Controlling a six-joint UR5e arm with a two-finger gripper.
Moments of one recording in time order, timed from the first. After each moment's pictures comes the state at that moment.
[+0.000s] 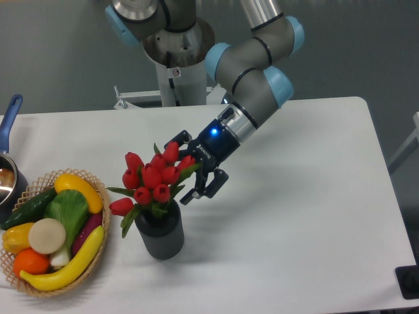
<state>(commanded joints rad) 2.62 -1.87 -2.00 -0.76 0.36 1.61</state>
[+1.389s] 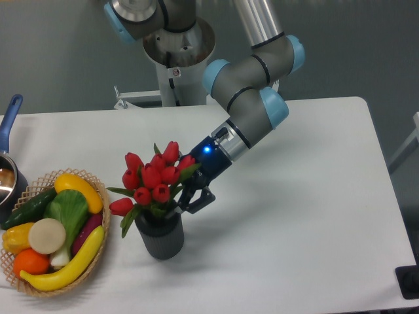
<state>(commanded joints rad) 2.60 -1.91 -1.95 -0.76 0.34 1.57</state>
